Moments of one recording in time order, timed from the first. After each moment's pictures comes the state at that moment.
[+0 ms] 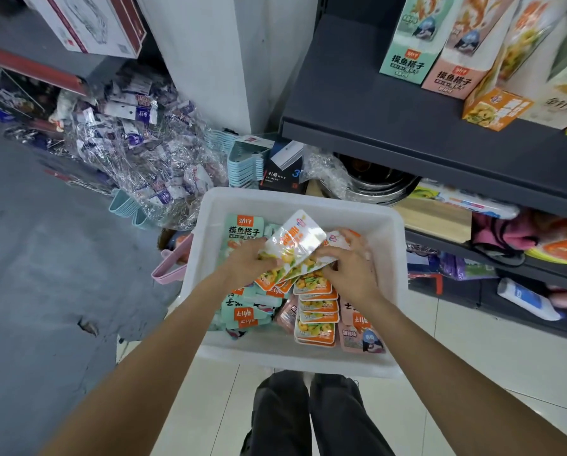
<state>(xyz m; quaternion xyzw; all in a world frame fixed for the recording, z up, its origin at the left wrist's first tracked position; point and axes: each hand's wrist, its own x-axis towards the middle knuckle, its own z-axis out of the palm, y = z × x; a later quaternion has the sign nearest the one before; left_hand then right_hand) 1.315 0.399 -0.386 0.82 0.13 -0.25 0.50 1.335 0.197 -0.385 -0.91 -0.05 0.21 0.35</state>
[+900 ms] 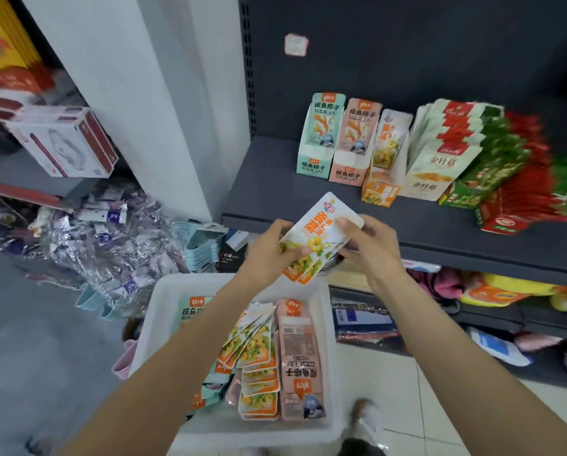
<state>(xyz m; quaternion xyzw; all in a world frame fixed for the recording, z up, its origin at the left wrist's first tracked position) 1.409 0.275 -0.251 0.83 0.01 -0.09 0.55 1.419 0.104 -0.223 -0.66 0.14 0.06 0.73</state>
